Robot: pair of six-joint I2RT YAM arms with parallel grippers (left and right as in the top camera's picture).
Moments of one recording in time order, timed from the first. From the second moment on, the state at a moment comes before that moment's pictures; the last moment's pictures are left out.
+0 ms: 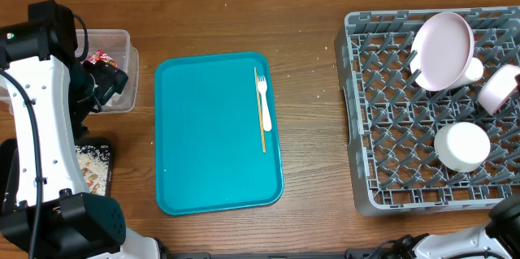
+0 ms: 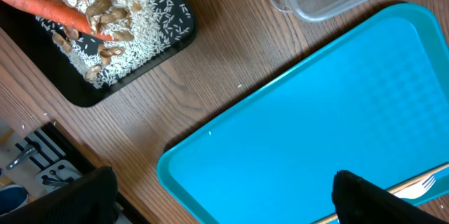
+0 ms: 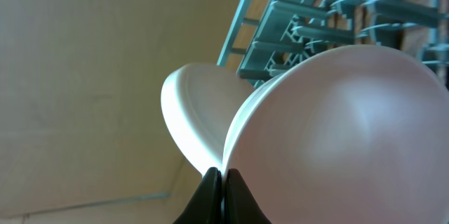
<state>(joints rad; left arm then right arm) 0.26 1.72 1.82 -1.61 -0.05 -0.79 -0.99 1.82 1.41 -0.66 -1.14 0.30</state>
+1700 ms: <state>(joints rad) 0.26 1.72 1.82 -1.61 -0.05 -0.79 -1.01 1.87 1.46 -0.62 -1.04 0.44</state>
